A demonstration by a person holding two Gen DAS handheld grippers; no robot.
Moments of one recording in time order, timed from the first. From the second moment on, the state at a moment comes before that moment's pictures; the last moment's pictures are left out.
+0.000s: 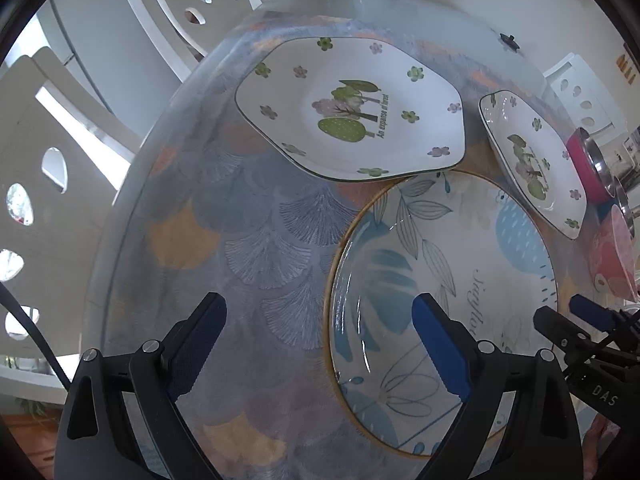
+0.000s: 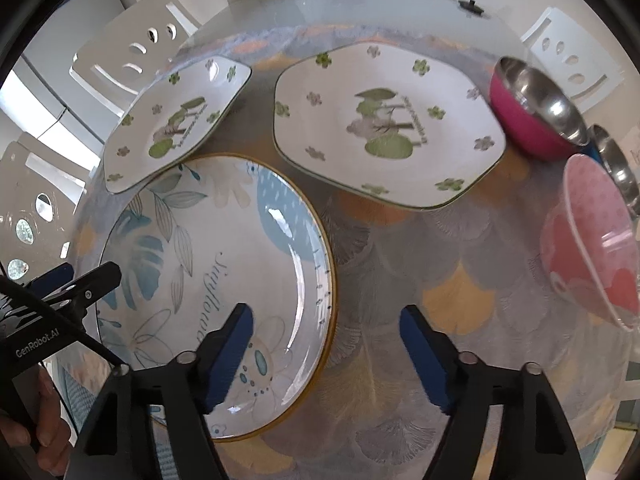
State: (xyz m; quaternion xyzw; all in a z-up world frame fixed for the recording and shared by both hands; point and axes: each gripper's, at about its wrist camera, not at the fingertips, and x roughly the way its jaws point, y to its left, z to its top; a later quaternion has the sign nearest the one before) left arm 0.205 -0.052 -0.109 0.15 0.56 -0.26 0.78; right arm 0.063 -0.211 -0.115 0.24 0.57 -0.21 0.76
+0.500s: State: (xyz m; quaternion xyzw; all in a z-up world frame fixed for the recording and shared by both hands) left arm 0.211 -0.056 -0.117 0.14 0.56 -0.27 0.77; right arm 0.067 -0.219 -0.133 0.26 0.58 -0.20 0.75
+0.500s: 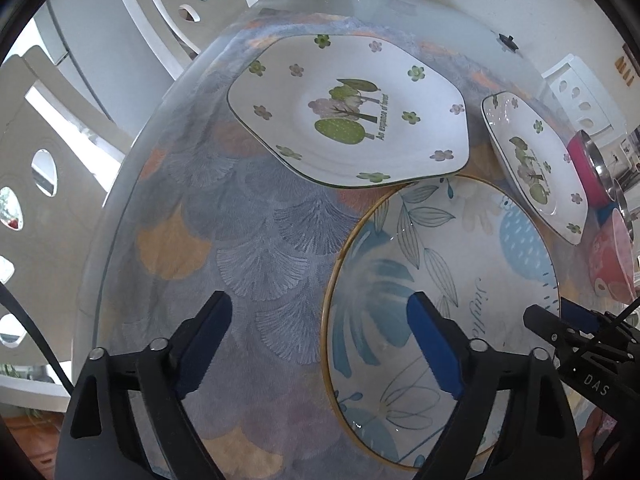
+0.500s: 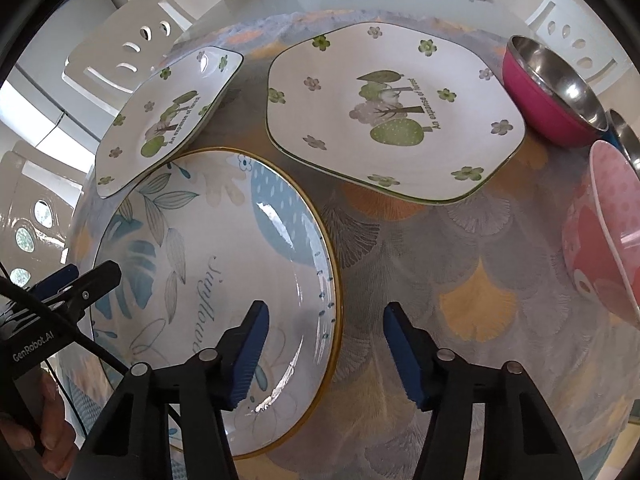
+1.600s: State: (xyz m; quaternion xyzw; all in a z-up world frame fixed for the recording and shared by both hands) left arm 0.194 -0.049 -0.115 0.13 0.53 -0.36 0.76; right arm 0.050 -0.196 -0.131 0.25 0.56 -0.11 0.78
